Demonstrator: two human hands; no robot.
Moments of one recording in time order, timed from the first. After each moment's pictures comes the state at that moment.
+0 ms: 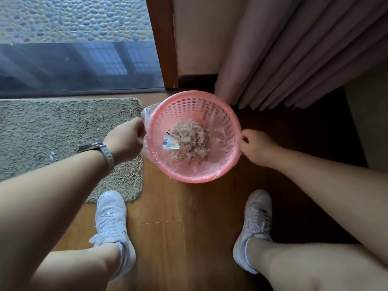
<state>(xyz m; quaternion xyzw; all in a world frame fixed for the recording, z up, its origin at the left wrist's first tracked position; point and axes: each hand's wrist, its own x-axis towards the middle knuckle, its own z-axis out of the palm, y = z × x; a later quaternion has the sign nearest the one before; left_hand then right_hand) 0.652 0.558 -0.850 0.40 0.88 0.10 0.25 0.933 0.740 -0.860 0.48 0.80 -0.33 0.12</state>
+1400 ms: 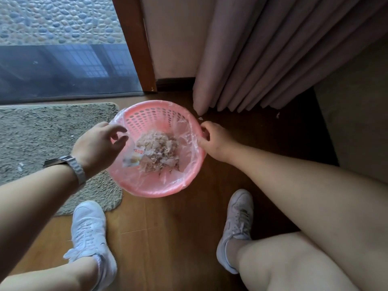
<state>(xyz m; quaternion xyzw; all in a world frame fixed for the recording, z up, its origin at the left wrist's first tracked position) 0.653 0.557 -0.855 0.48 0.85 0.14 0.16 0.900 0.740 -0.867 0.43 0.83 -0.35 0.04</state>
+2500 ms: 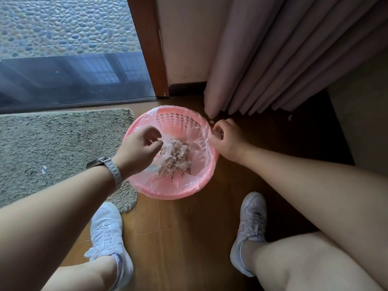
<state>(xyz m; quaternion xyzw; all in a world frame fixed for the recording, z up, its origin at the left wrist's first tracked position) 0.685 0.576 -0.839 0.44 0.80 0.27 0.31 0.893 0.742 -0.873 0.45 0.83 -0.34 -0.04</state>
